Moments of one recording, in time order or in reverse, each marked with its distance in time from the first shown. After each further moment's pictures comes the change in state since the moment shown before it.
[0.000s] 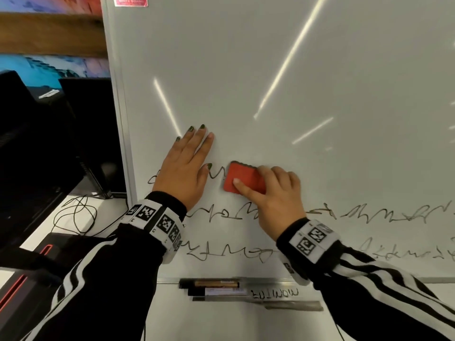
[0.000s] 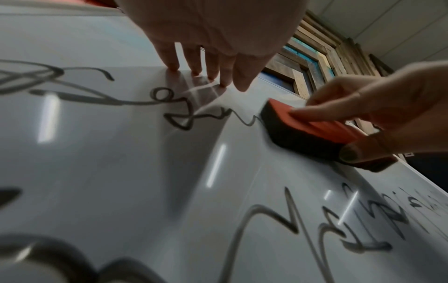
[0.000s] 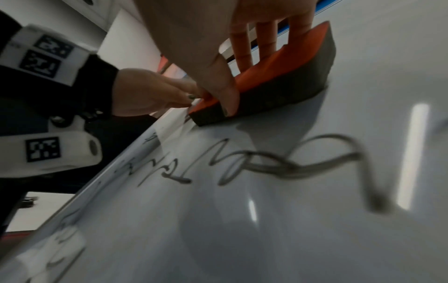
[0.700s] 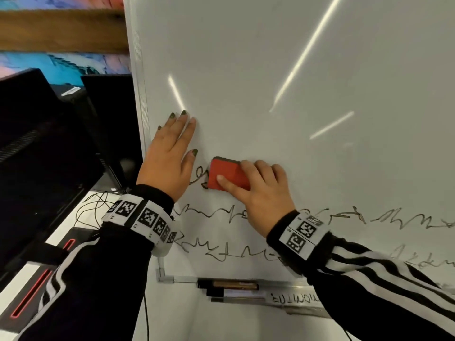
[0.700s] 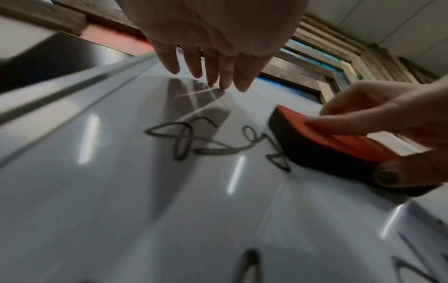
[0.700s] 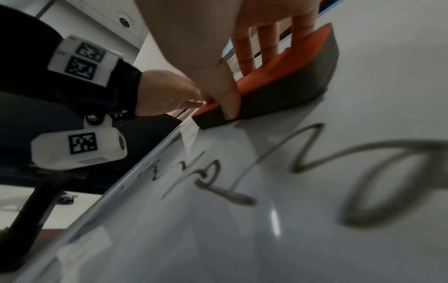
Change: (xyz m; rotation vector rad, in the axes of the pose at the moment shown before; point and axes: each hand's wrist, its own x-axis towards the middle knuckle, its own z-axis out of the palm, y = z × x) left_hand -0.007 -0.049 -0.028 -0.075 0.091 -0.097; right_hand 0.035 -0.045 0.020 0.042 -0.005 -0.118
